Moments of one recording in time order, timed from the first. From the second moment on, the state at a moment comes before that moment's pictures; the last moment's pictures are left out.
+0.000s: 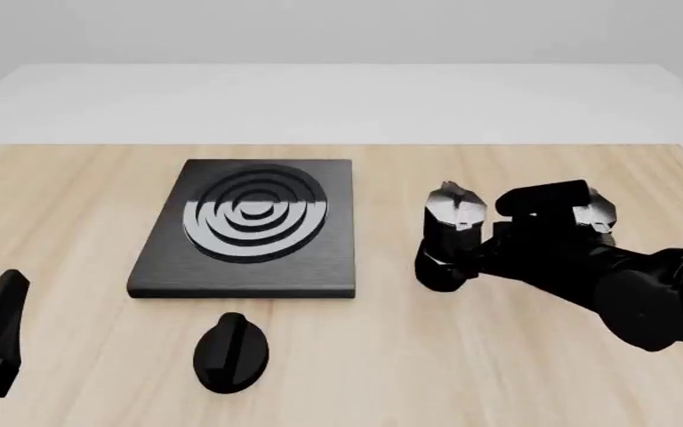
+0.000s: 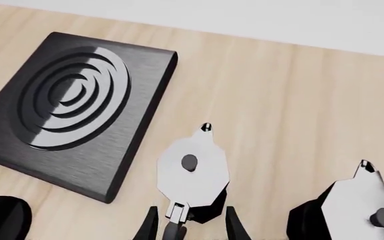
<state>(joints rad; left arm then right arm) 0.00 0.01 0.00 0.00 0.00 0.38 1.40 -0.48 -0.30 0.12</state>
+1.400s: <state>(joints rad) 0.00 0.01 0.00 0.00 0.00 0.39 1.39 -0.47 -0.29 0.08</state>
